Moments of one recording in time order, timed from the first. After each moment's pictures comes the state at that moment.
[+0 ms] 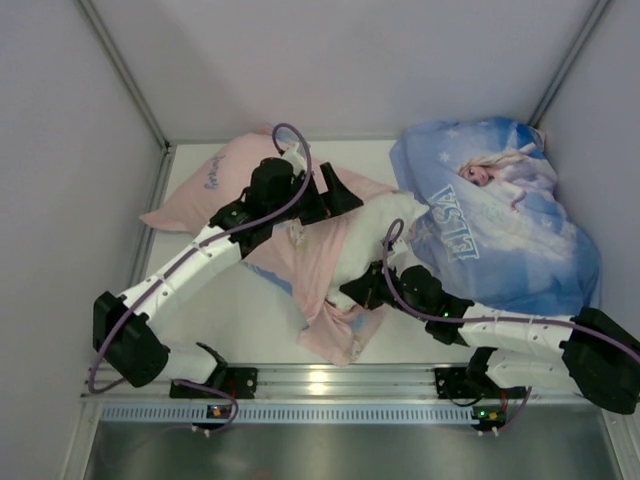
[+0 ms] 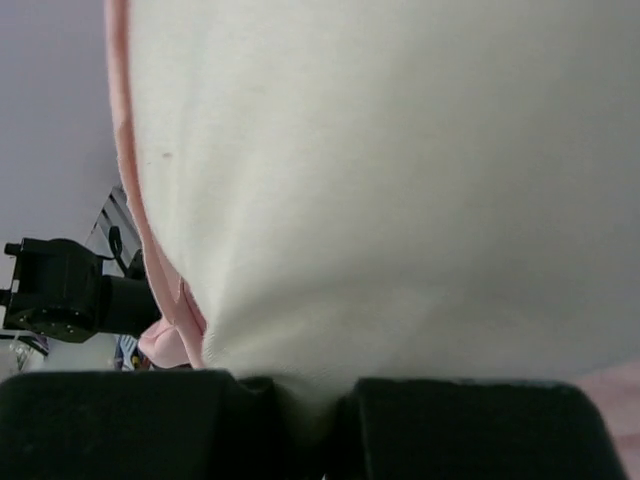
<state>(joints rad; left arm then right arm) -0.63 1.38 1.24 -0.24 0.23 -0.83 0.96 1.10 0.37 0.49 0.02 0.73</state>
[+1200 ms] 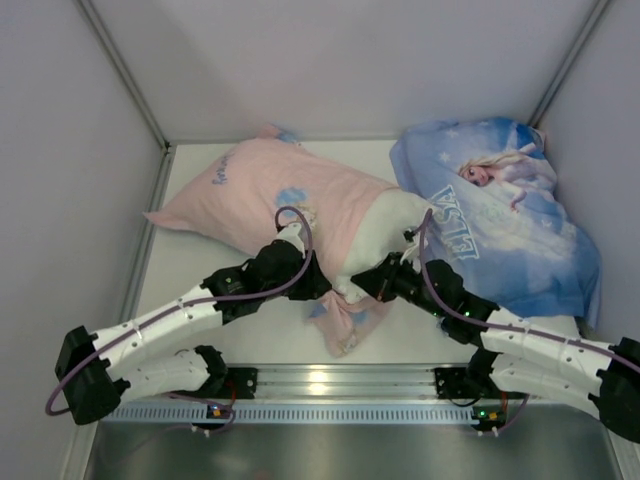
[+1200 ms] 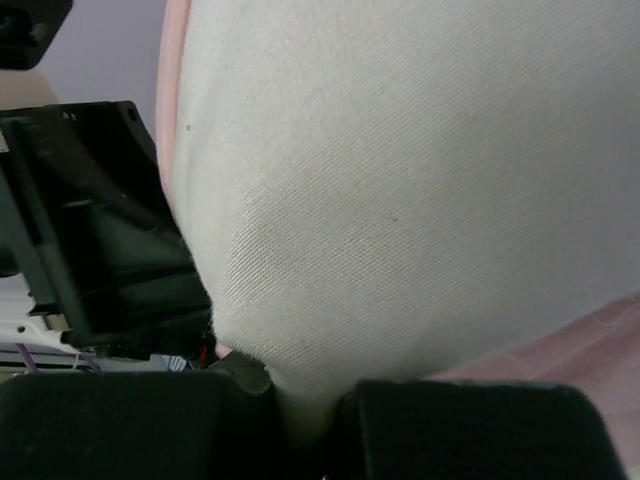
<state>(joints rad) -0.91 1.02 0.78 -0.41 -0.07 -0.82 0.89 0.91 0.41 0.29 0.01 0.80</state>
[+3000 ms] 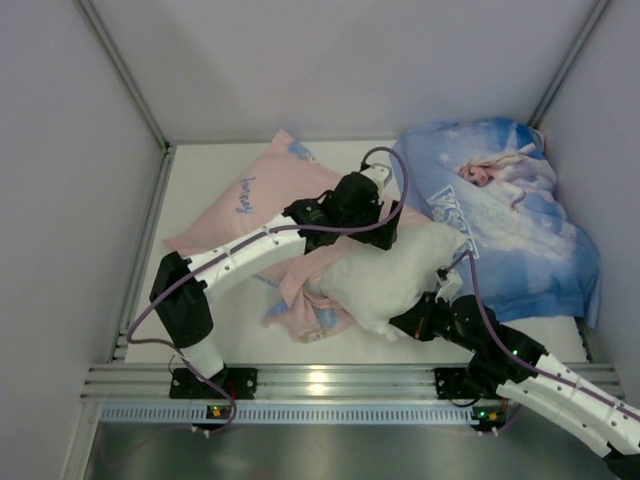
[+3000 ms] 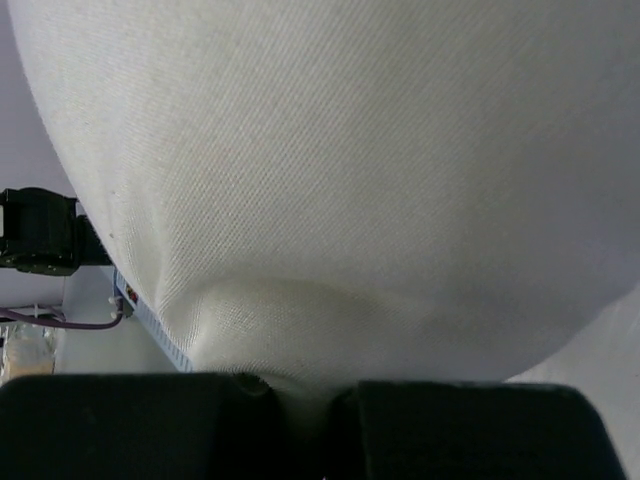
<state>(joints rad) -0.91 1.70 1.54 -0.49 -0.07 -0.39 0.89 0.26 0.23 -0.41 0.02 0.89</state>
